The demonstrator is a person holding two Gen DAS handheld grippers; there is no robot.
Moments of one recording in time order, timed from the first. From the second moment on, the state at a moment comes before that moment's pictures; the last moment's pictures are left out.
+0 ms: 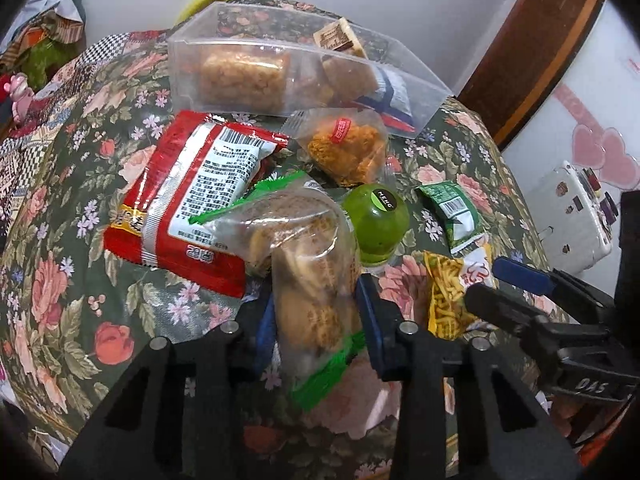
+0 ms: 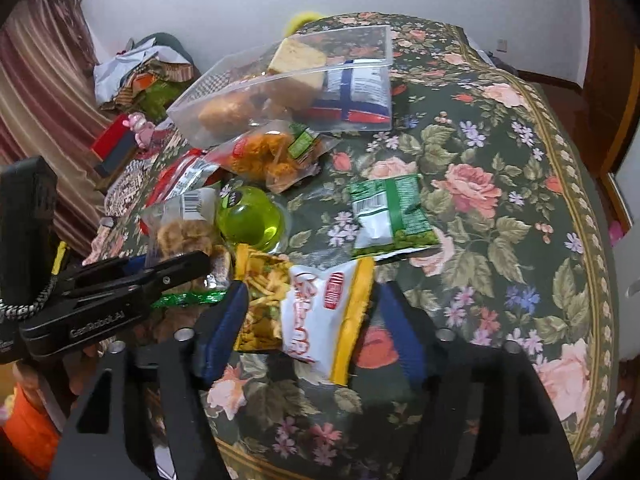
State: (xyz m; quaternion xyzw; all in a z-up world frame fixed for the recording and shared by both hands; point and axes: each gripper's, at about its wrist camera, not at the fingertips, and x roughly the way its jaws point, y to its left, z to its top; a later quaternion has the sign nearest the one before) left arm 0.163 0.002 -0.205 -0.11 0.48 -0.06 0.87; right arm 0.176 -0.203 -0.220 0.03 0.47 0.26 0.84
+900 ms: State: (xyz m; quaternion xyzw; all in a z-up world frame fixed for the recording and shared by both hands) left arm 0.151 0.025 -0.141 -0.12 0.41 -0.06 0.90; right arm 0.182 -0.200 -0.207 0.03 0.44 0.29 0.85
